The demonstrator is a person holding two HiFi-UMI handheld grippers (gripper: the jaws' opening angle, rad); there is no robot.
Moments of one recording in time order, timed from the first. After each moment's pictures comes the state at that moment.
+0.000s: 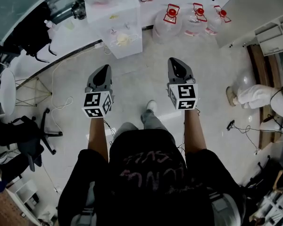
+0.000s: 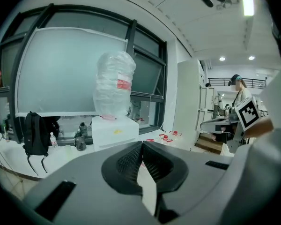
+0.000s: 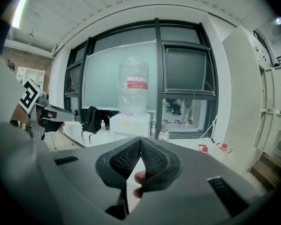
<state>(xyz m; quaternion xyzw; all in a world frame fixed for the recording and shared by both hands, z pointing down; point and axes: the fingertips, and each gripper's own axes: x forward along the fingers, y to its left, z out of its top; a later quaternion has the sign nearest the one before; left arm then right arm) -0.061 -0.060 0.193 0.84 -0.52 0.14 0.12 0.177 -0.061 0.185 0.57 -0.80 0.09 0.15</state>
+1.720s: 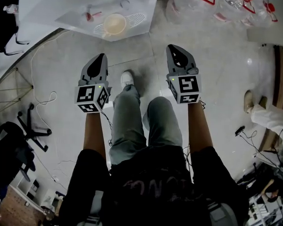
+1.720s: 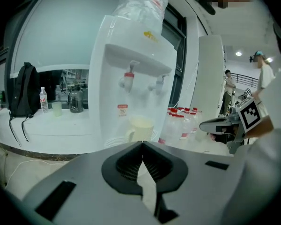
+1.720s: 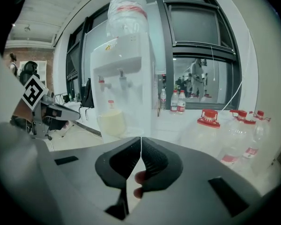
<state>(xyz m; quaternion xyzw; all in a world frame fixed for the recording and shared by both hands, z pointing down) -0.090 -0.263 0.579 0.80 -0.53 0.18 0.21 0.135 -0.278 0.569 0.51 -0.82 0.15 0.21</state>
